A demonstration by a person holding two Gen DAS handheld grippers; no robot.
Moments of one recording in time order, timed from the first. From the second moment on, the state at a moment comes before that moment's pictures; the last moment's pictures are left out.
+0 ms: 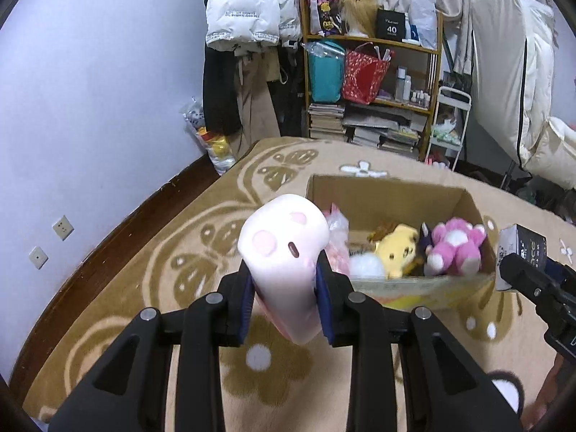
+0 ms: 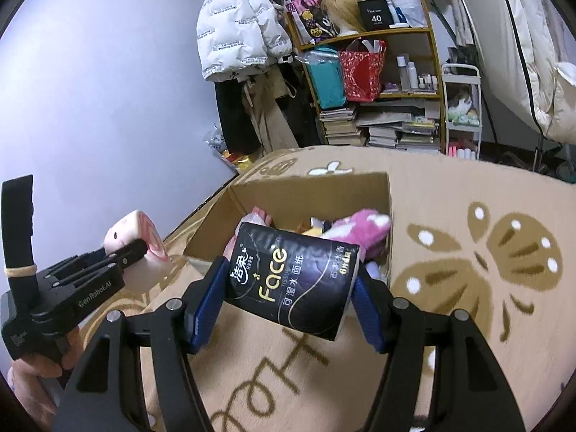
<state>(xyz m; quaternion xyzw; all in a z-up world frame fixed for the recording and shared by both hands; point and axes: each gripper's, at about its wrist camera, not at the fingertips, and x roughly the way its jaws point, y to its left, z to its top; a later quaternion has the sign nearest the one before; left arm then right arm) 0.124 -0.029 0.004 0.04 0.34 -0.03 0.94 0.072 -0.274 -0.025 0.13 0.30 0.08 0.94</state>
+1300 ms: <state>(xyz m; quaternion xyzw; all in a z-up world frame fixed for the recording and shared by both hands) 0.184 -0.068 -0.003 0.05 0.33 -0.05 0.94 0.142 -0.300 -0.026 0.14 0.32 0.06 0.94</state>
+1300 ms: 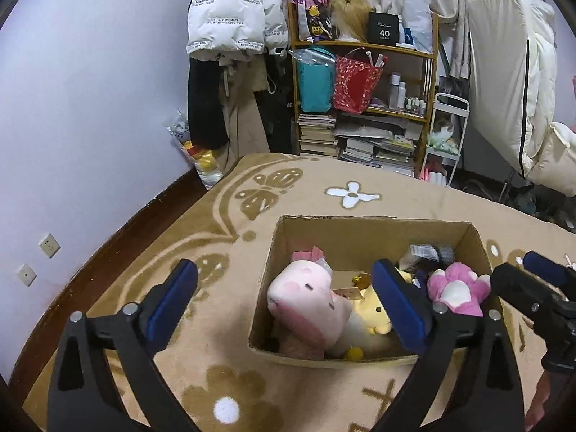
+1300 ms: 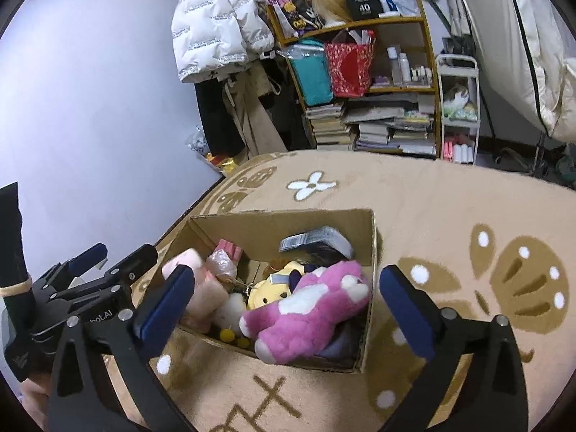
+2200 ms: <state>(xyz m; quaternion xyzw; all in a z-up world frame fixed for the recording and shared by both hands) 0.051 -0.026 0.093 0.08 0.26 -0.02 0.96 0.035 -0.283 0.047 0.10 0.25 0.05 0.96</state>
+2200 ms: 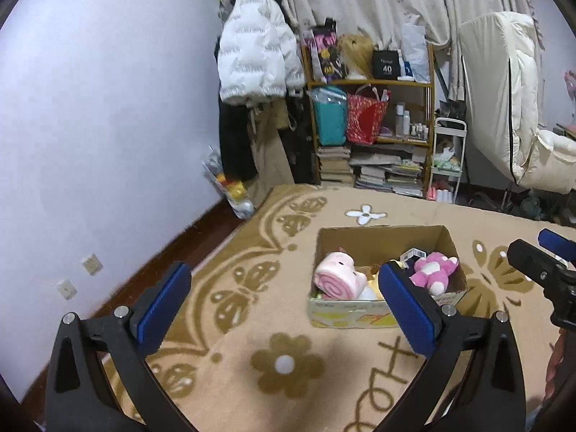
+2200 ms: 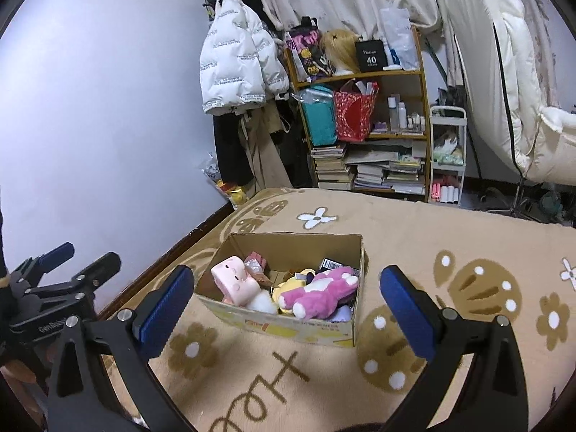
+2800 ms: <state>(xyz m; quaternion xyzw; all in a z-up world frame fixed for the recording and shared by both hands) -0.015 0.003 0.068 0.06 0.22 -0.03 0.97 -0.034 -0.276 0.031 0.09 0.19 0.05 0.98</state>
